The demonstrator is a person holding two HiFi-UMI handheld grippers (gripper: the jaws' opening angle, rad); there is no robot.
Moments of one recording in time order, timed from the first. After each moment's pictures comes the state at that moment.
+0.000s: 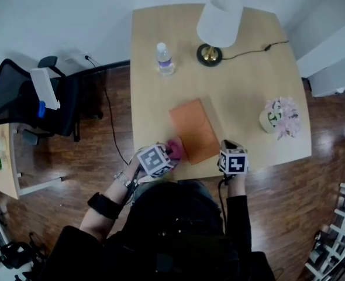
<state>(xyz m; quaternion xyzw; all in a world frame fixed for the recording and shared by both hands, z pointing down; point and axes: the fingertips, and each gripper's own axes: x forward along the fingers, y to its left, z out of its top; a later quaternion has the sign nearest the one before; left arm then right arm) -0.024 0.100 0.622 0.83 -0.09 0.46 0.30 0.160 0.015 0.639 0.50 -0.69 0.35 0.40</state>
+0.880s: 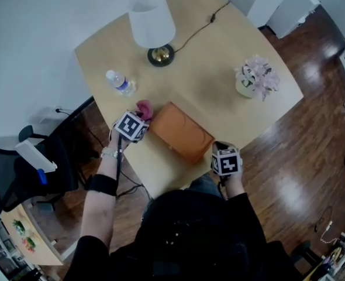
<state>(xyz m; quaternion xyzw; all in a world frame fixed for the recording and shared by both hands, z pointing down) -0.076 -0.127 0.651 0.82 -0.14 0.54 0.16 0.147 0.067 0.639 0.59 -0.61 0.42 0.33</state>
